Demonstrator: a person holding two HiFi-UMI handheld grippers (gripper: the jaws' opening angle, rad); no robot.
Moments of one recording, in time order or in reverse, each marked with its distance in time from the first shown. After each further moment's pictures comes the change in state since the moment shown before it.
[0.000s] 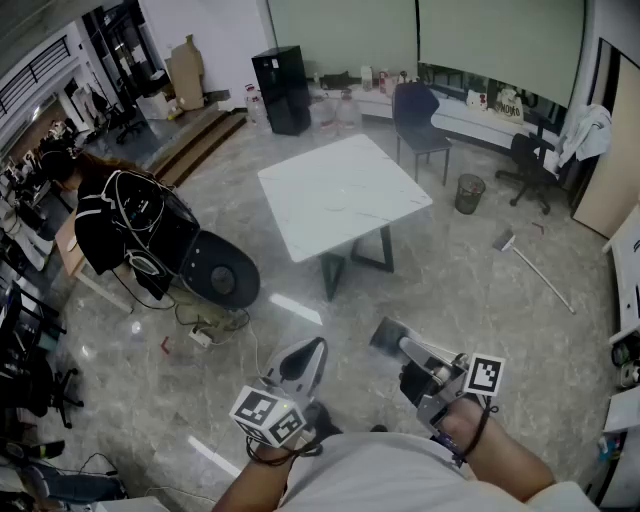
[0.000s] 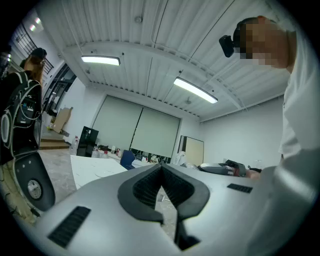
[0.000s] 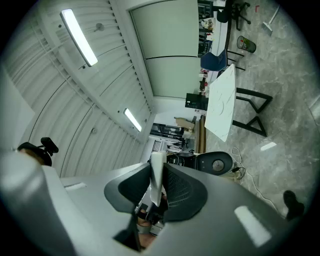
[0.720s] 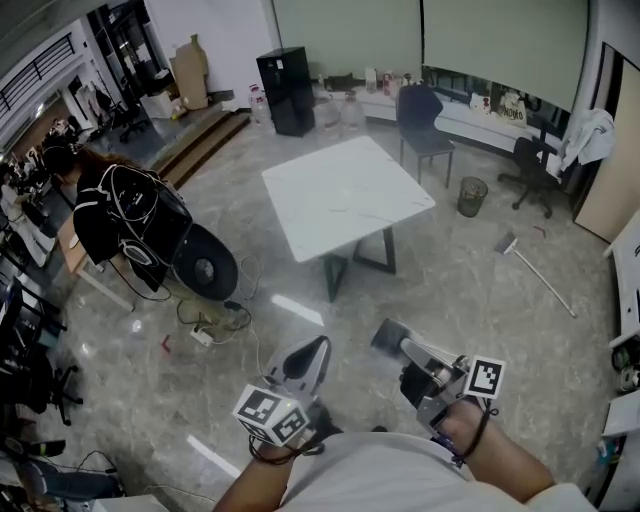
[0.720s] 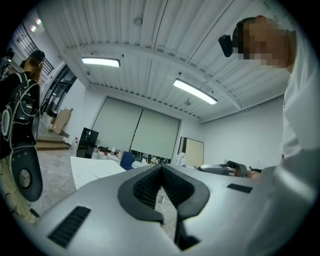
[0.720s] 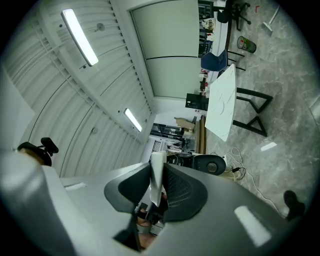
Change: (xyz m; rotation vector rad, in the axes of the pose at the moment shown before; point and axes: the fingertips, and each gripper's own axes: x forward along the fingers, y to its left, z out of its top) left arm -0.004 -0.001 0.000 0.001 -0.014 -0.002; right arm 0.000 0.001 -0.009 -0.013 -0.003 -0.003
